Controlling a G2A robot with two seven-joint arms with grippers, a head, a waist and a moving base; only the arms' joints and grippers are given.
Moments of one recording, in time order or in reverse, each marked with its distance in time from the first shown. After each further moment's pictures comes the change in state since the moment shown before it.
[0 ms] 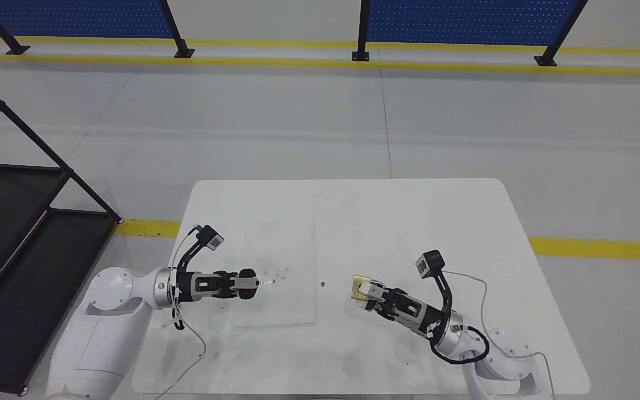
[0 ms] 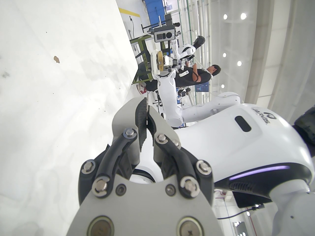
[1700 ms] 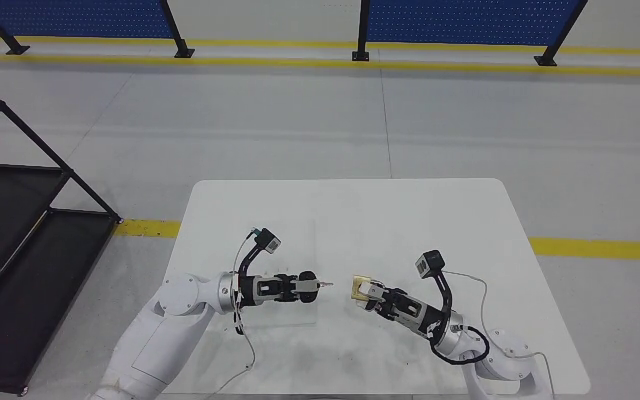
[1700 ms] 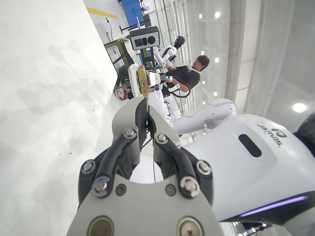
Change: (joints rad) left arm -0.066 -0.048 0.336 -0.079 0.014 -0.050 0.306; right arm 0.000 0.000 0.000 0.000 0.000 0.000 0.000
